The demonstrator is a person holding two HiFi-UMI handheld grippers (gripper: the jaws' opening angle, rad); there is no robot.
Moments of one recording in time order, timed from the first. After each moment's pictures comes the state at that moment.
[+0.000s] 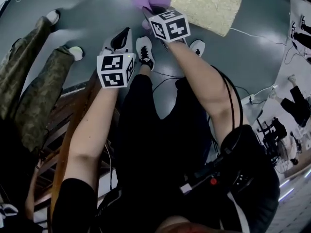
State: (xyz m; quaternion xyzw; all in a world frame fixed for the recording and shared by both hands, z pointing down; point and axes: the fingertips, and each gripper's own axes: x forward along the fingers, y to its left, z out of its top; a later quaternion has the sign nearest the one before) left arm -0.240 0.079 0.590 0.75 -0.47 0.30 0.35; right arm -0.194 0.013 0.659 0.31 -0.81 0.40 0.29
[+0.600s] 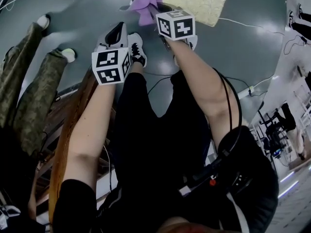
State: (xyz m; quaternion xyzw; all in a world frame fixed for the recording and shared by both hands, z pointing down) left arm -0.194 0.069 0.596 0.75 -0.47 0.31 0.34; right arm -0.104 0.021 0.672 0.38 -0.77 0.45 0.26
